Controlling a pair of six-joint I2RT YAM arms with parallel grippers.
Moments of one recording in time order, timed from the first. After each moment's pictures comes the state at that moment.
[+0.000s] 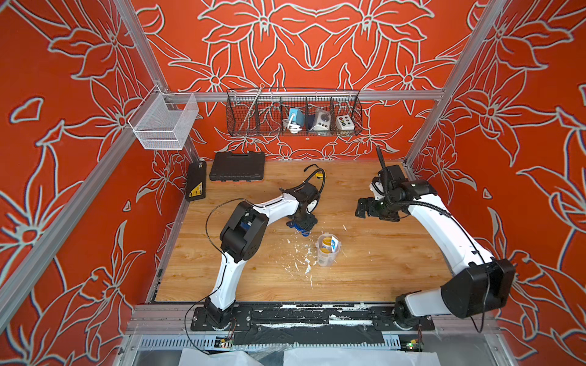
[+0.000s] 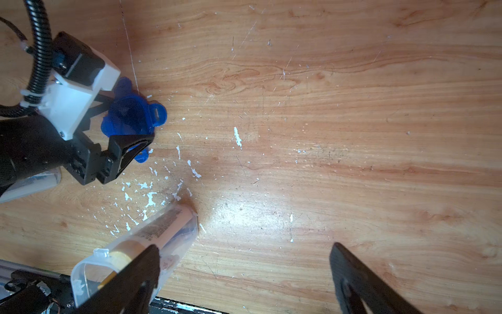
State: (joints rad) left arm -0.60 2.14 1.59 -0.73 0.00 0.03; right arm 0.25 1.41 1.36 -1.16 -0.15 0.26
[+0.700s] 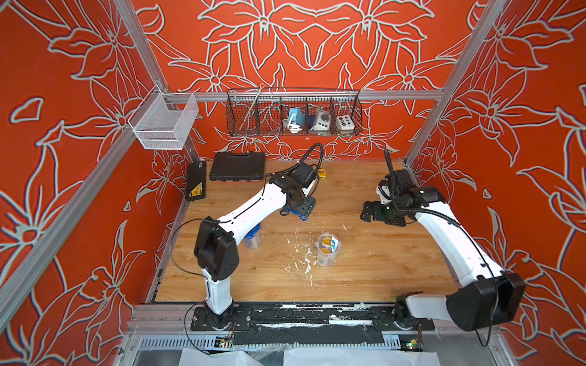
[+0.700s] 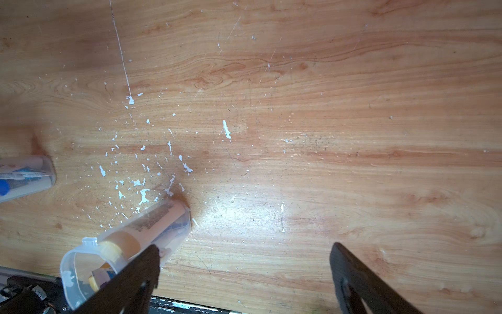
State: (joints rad) left arm -0.63 1.80 1.73 -1.01 -0.11 -0.08; right arm 0.21 1.31 1.29 -1.16 -0.14 0.27
